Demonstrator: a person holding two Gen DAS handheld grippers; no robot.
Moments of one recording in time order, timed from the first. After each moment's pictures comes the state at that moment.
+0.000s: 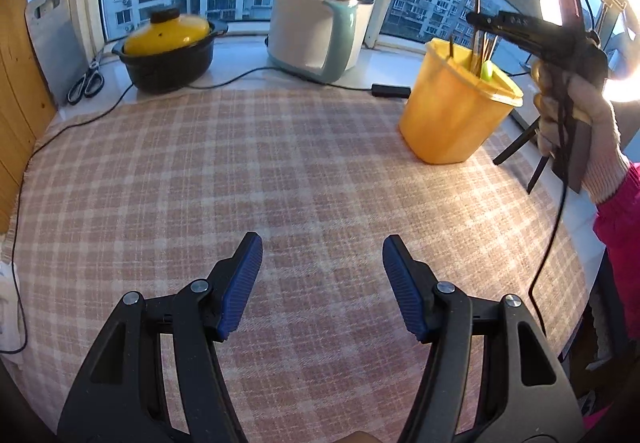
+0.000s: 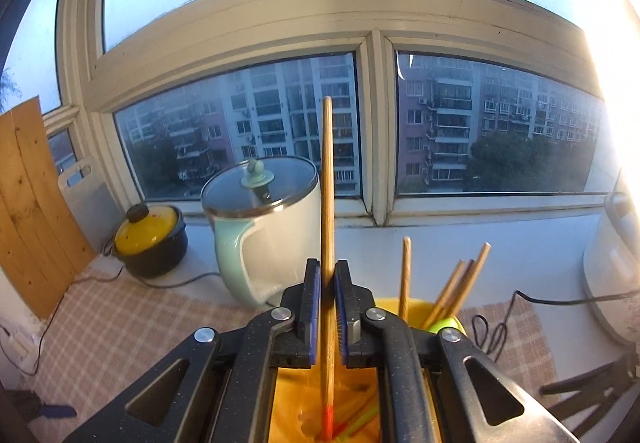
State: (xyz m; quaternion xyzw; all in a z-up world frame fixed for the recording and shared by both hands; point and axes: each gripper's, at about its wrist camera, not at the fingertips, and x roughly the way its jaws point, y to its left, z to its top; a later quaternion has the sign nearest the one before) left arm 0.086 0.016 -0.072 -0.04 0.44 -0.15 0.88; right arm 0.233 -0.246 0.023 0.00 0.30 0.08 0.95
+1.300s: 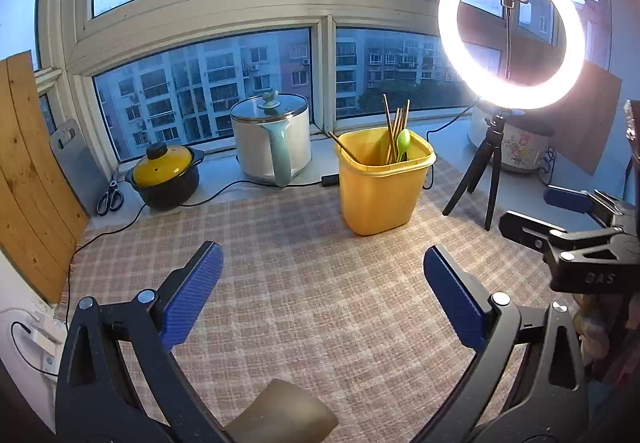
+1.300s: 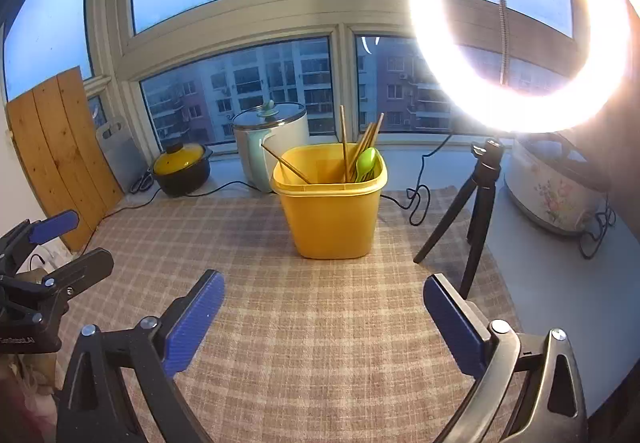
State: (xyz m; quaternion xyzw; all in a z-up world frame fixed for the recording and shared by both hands) left arm 0.007 -0.075 0.030 0.04 0.30 -0.13 0.94; right arm 0.004 -0.273 0.041 0.00 0.34 0.04 0.94
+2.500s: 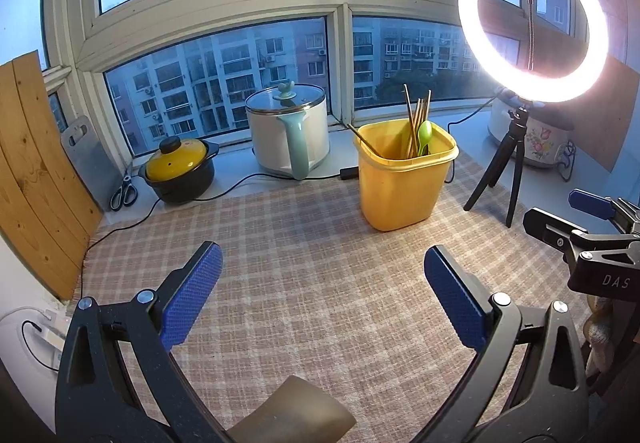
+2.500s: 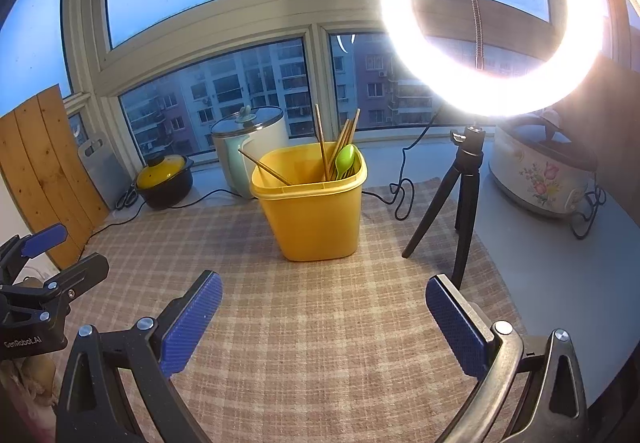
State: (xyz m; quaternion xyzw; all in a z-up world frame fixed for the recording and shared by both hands) left arm 0.020 -0.072 0.025 0.05 0.32 -0.10 0.94; right arm 0.008 -0.280 0.033 0.03 0.34 0.00 0.94
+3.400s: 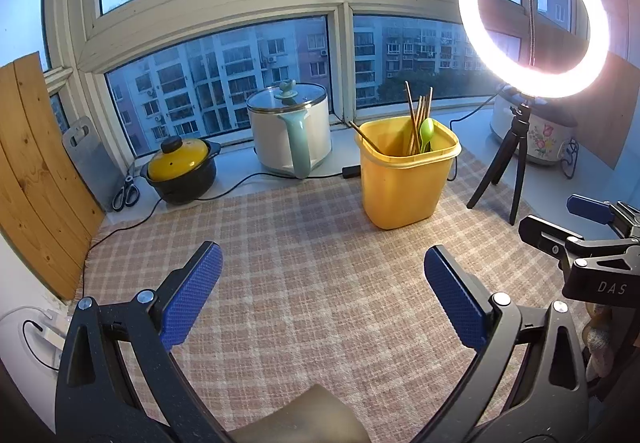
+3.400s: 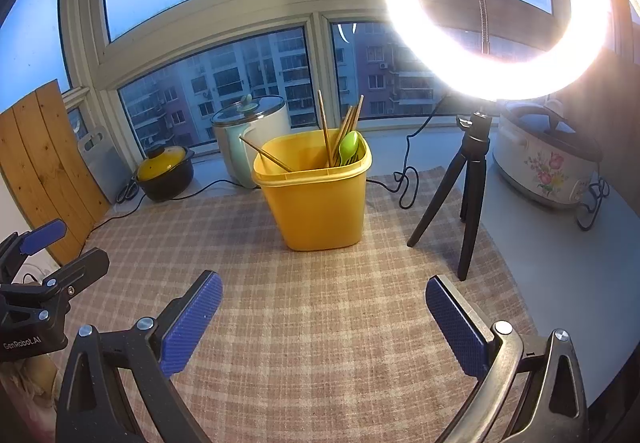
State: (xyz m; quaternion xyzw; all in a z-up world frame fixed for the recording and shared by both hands) left arm 0.018 -0.070 0.022 0.06 0.31 -0.09 0.94; right arm 0.009 -0.277 0.025 0.03 0.35 0.01 0.93
